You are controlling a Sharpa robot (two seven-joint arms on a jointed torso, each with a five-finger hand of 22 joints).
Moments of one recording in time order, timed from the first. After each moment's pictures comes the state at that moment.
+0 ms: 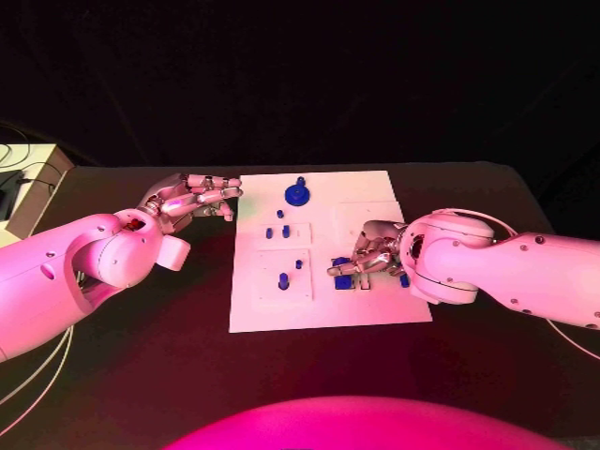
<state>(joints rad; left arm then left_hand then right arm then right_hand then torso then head) 0.94 -0.90 0.23 1.44 -0.26 -0.09 0.17 1.45 -0.02 -0.04 -0.02 0.33 1.02 0.14 0.06 0.06 1.00 0.13 0.21 0.06 1.03 0.06 0.85 0.31 0.14 1.12 0.06 0.26 1.22 1.20 -0.85 -0.14 1.72 -1.19 -0.10 -0.63 0.94 -0.15 -0.05 0.29 0.24 1.15 0.01 0.19 0.87 1.32 -0.06 0.90 1.22 1.45 -0.11 1.20 1.04 0.08 1.47 -0.12 1.02 1.31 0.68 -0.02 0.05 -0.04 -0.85</state>
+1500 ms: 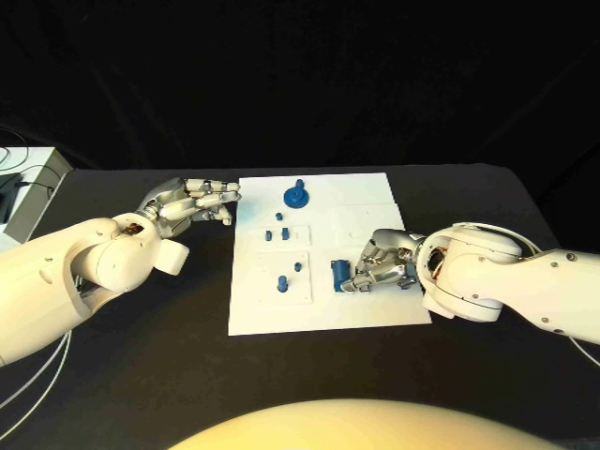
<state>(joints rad) 0.94 -0.90 0.23 1.44 -0.26 -0.09 0.17 1.45 -0.02 -0.04 -0.02 0.33 1.01 0.14 0.06 0.06 1.00 0.13 0.21 0.06 1.03 0.06 0.85 0.31 0.14 1.12 0.06 0.25 1.22 1.17 -0.95 -0.14 1.79 -1.19 -0.15 -0.50 1.03 -0.04 -0.05 0.03 0.29 1.15 0.00 0.21 0.90 1.33 -0.06 0.92 1.24 1.45 -0.11 1.20 1.05 0.08 1.47 -0.12 1.04 1.31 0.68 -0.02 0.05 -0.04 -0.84</state>
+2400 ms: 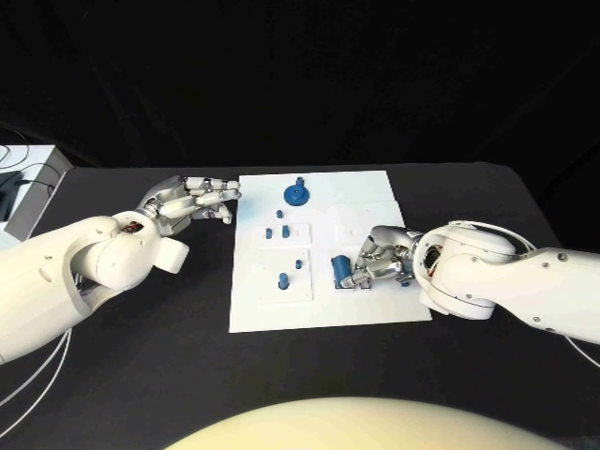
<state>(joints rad) 0.94 -0.90 0.23 1.44 -0.26 -0.09 0.18 1.45 -0.02 -0.04 -0.02 0.33 1.01 0.14 0.06 0.06 1.00 0.13 0.21 0.06 1.03 0.06 0.85 0.31 0.14 1.12 0.06 0.25 1.22 1.16 -0.93 -0.14 1.77 -1.23 -0.16 -0.52 1.05 0.01 -0.04 -0.03 0.30 1.15 0.00 0.21 0.89 1.33 -0.06 0.92 1.24 1.45 -0.11 1.20 1.05 0.08 1.46 -0.12 1.04 1.31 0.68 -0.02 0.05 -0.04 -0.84</state>
